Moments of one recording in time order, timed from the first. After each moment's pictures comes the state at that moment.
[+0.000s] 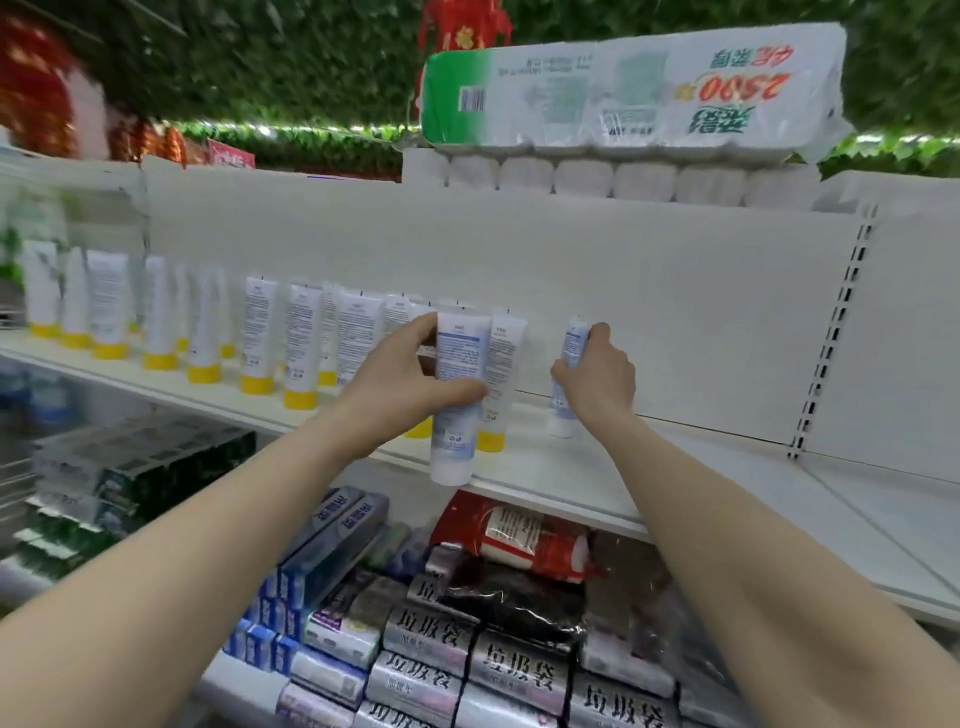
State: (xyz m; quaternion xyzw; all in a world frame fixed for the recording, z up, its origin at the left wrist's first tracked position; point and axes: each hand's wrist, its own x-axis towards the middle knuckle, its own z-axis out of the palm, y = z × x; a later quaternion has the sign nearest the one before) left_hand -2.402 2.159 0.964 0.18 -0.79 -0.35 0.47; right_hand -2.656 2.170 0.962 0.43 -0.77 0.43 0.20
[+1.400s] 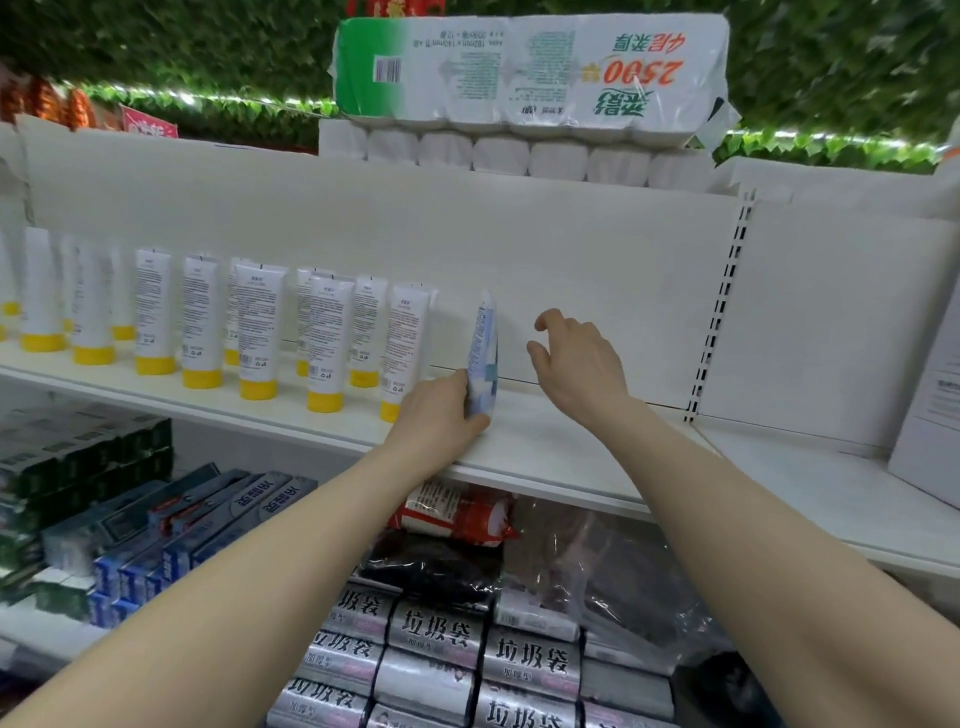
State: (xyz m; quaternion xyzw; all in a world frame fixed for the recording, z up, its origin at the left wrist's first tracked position) left_hand -2.524 2.194 0.917 0.31 -0.88 -0.12 0.35; right_hand -2.687 2.262 0.967 0.52 -0.76 0.23 0.32
